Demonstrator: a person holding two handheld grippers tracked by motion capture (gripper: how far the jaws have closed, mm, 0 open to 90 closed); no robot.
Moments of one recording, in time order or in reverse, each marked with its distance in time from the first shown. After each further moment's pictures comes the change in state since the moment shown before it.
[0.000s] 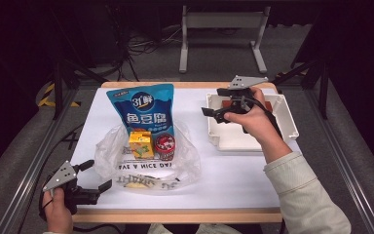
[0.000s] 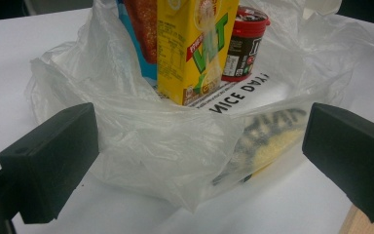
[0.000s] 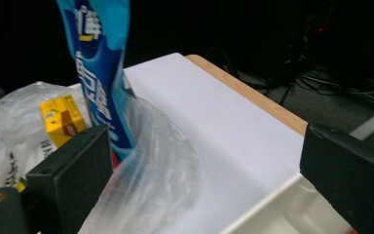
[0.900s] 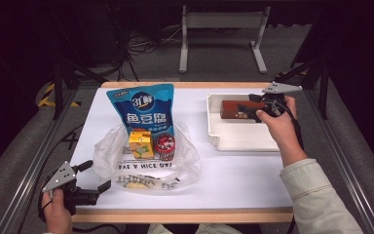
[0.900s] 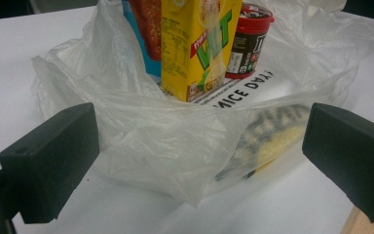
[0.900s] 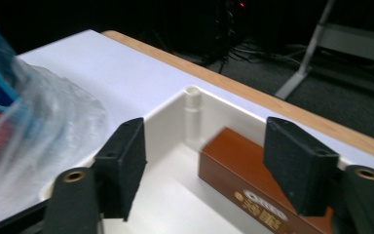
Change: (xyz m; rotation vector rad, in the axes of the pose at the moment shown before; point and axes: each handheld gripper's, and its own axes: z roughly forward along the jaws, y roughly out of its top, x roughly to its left) left arm 0.000 -0.001 -0.001 0.005 0.016 0.005; right arm -0.057 -0.055 -0.057 0.031 -0.237 0.118
